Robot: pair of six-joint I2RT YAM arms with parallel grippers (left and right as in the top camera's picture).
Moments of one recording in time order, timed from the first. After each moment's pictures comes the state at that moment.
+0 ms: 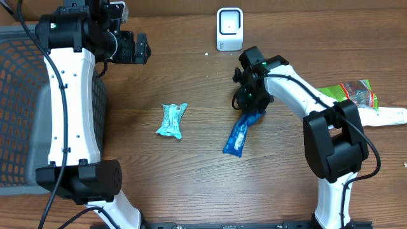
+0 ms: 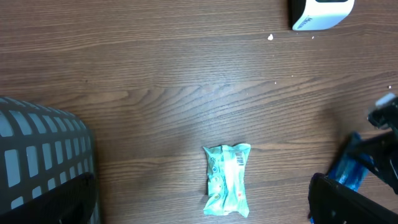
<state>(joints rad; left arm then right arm) 0.05 1.89 2.20 -1.41 0.16 0.05 0.40 2.12 1.58 -0.98 -0.14 -0.01</state>
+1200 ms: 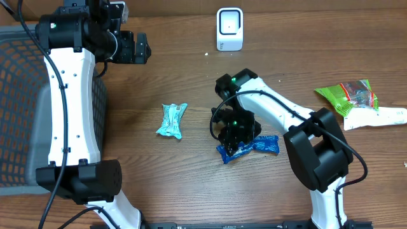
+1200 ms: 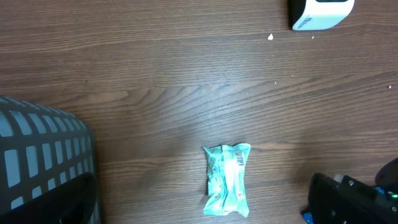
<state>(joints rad) 0.05 1.89 2.20 -1.41 0.17 0.05 0.61 2.12 1.58 -1.38 -0.28 -0.20</state>
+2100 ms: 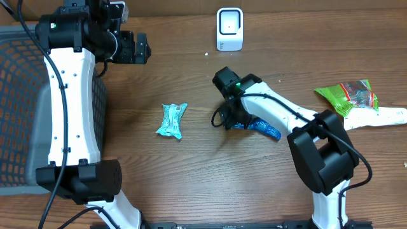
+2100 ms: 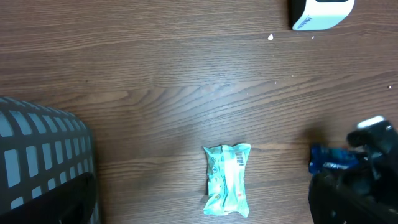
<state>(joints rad) 0.05 1.89 2.20 -1.41 0.16 0.05 0.58 2.08 1.50 -0.93 0.10 0.33</state>
